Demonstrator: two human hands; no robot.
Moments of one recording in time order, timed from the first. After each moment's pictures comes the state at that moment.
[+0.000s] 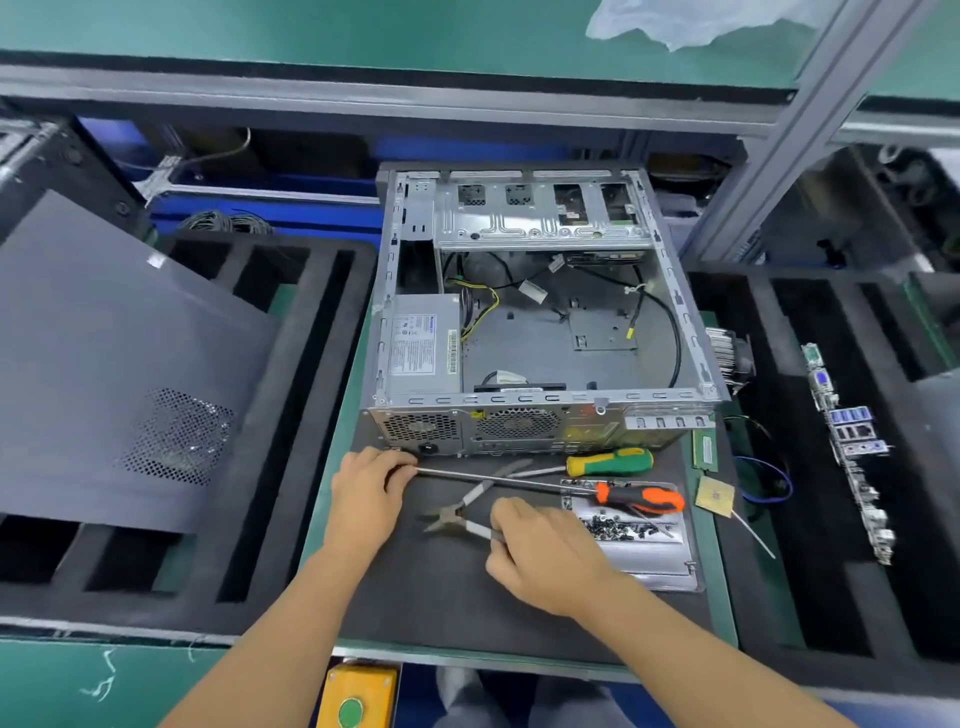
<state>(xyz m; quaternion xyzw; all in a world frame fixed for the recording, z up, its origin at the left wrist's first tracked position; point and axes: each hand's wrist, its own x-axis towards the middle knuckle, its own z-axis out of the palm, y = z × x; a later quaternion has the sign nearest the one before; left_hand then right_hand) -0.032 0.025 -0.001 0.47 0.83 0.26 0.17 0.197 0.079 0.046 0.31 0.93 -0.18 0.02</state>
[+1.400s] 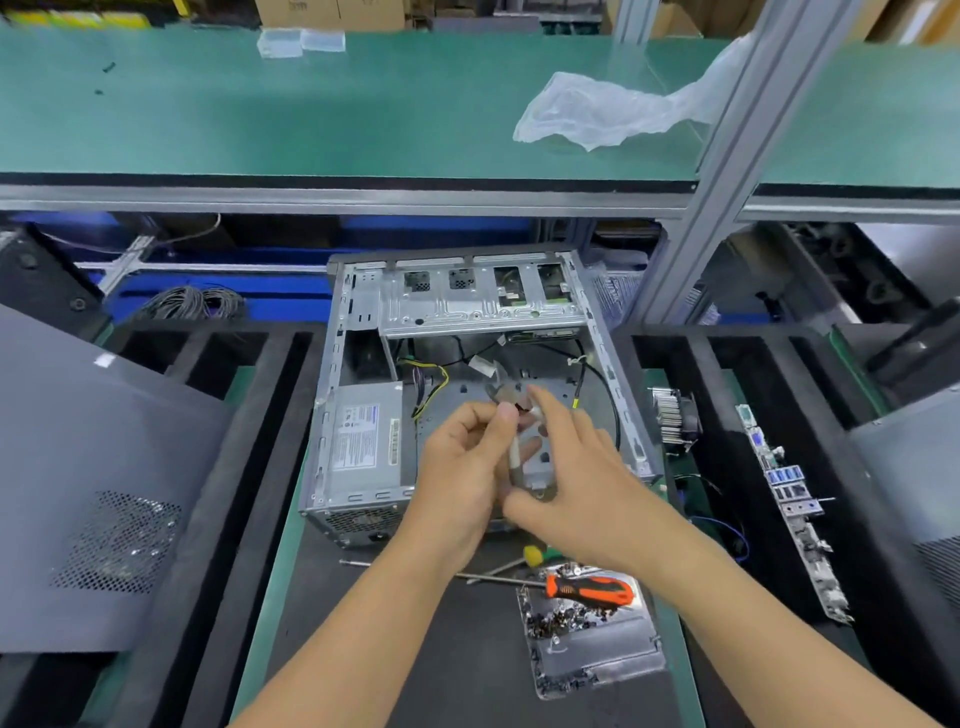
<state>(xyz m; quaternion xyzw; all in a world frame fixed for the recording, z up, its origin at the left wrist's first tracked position) 0.094 0.140 0.171 0.21 0.45 0.66 0.57 0.226 0.173 0.195 0.47 0.81 -0.35 -0.07</state>
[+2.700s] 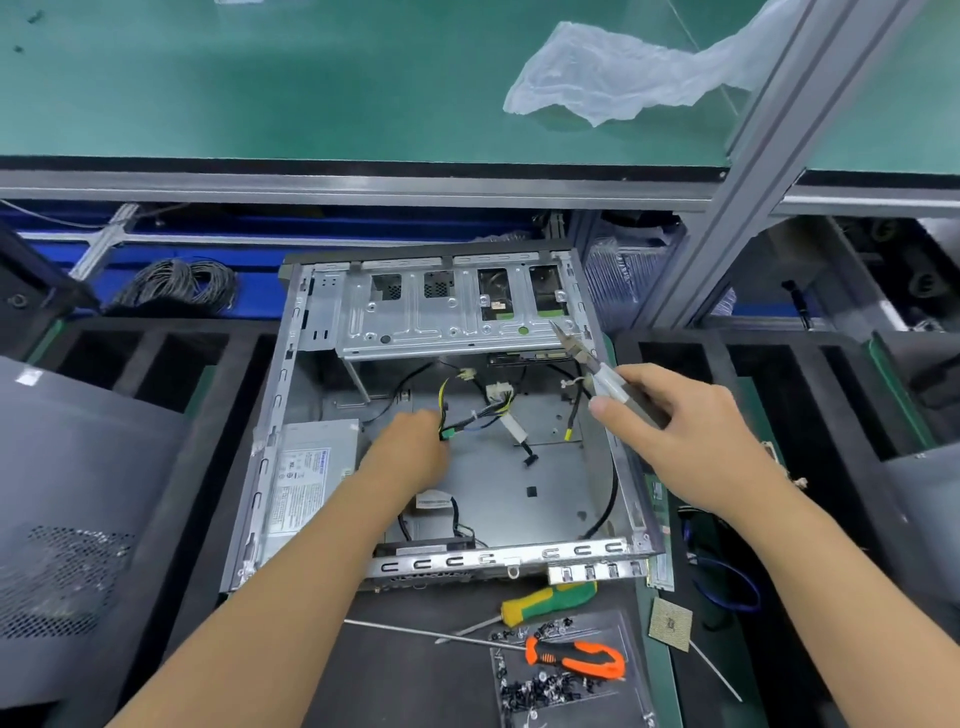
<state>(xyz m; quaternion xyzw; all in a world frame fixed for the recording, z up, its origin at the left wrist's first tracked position) 0.022 0.260 0.092 0.52 0.81 0.02 0.27 0.288 0.312 0.177 0.50 0.77 -0.34 -0.21</state>
